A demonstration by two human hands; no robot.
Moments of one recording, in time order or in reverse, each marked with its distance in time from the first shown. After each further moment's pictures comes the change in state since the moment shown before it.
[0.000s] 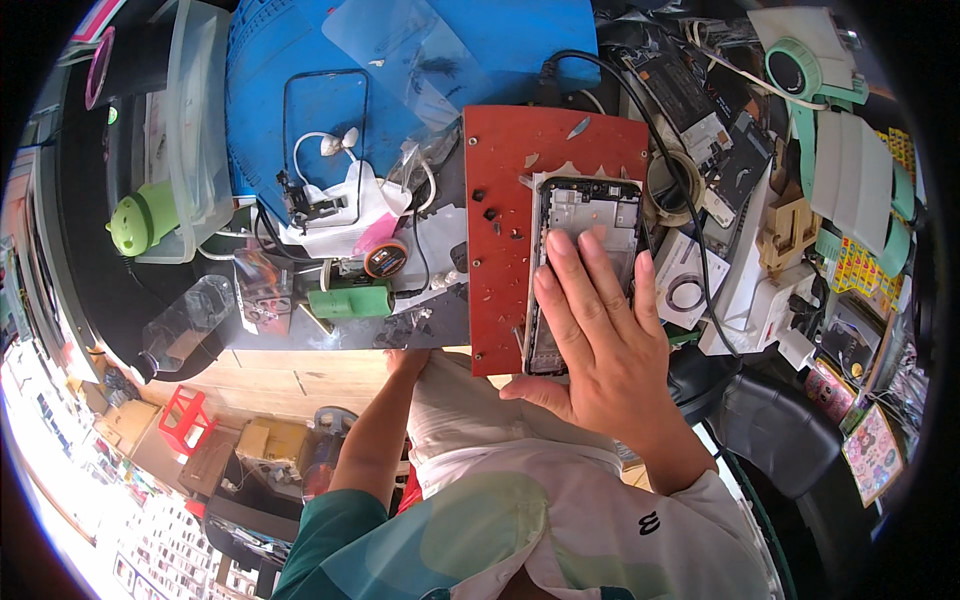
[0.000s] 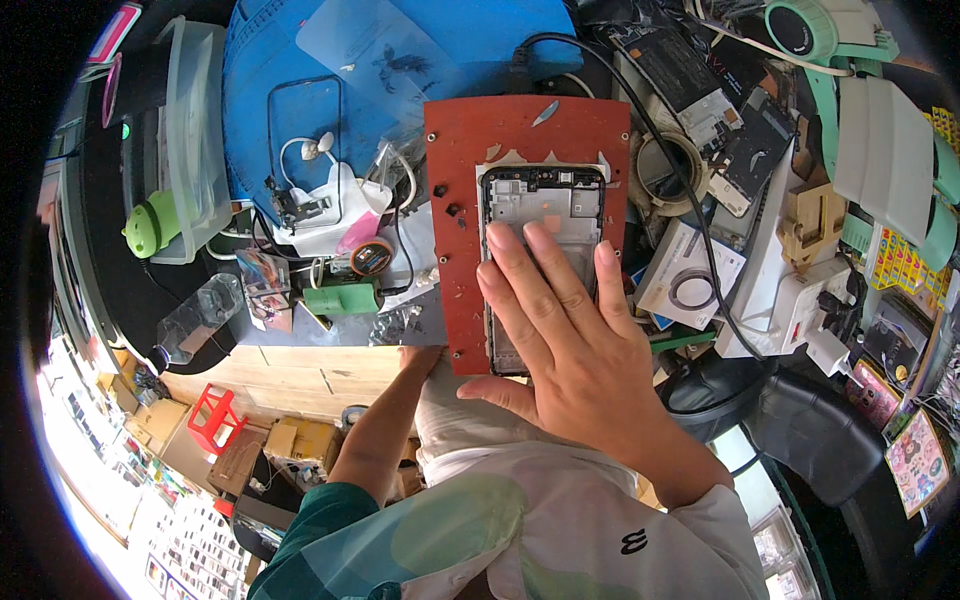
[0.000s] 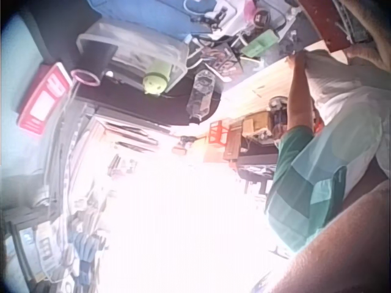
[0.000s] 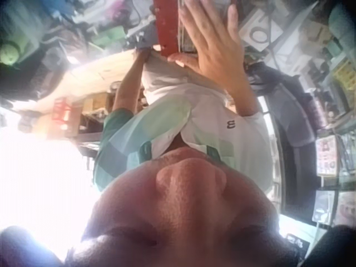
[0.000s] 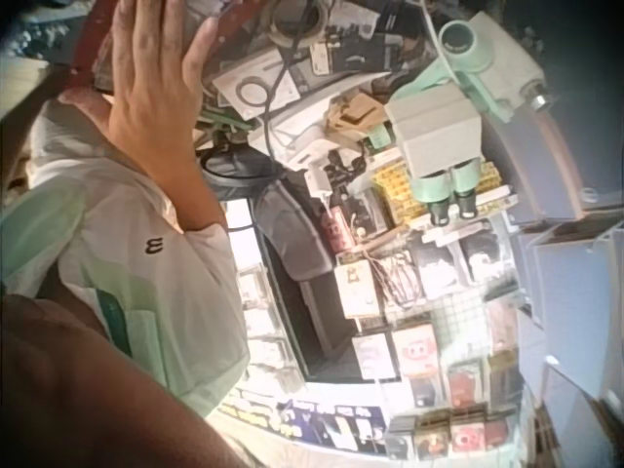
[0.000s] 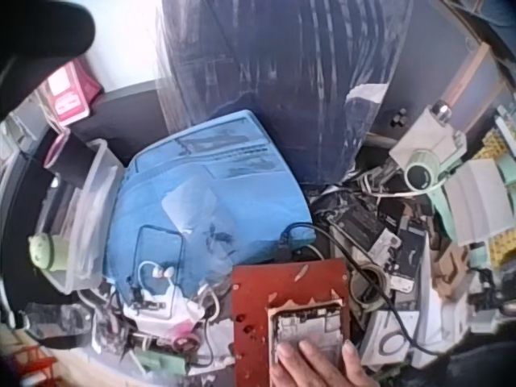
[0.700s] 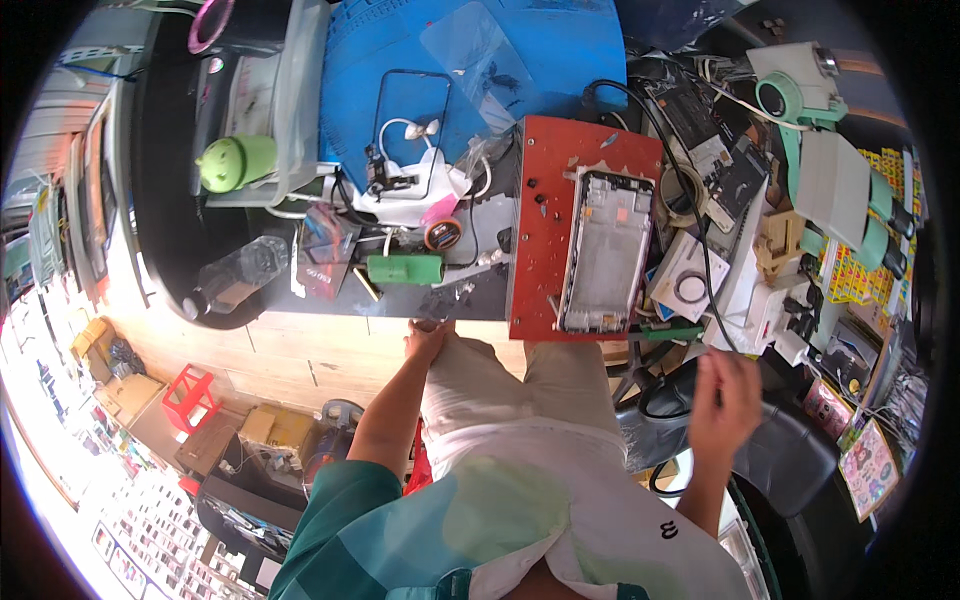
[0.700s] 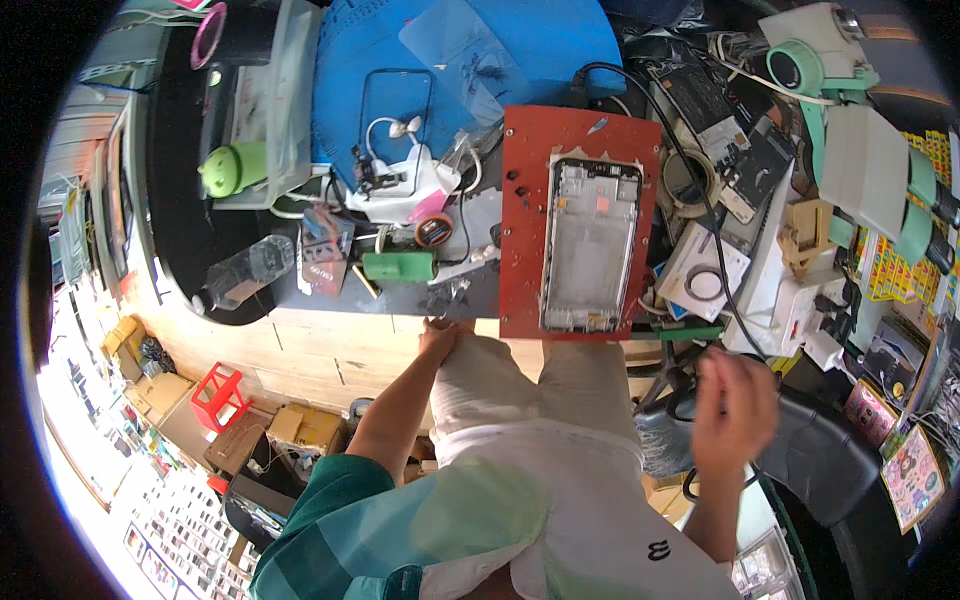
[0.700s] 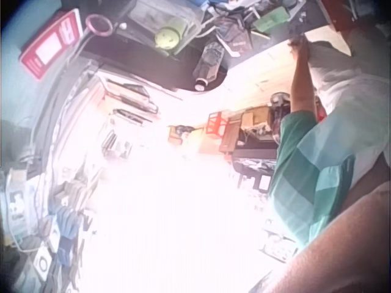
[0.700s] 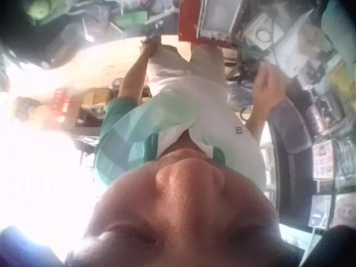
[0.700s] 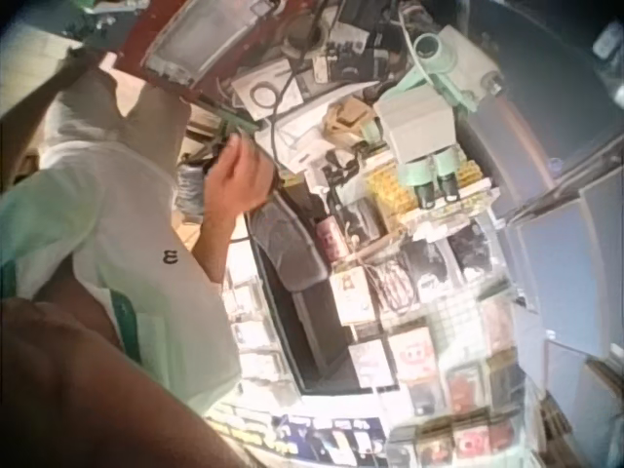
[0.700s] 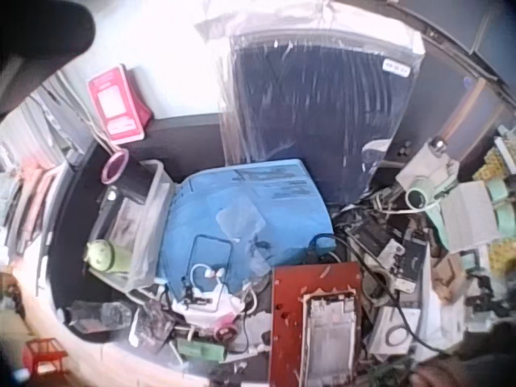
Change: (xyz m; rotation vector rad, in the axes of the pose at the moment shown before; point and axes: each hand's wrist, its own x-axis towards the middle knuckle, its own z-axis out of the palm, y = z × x) left_hand -0.015 -0.008 -0.032 -0.252 0.018 -0.090; right_hand -0.121 0.017 -0.054 0.049 0.328 0.501
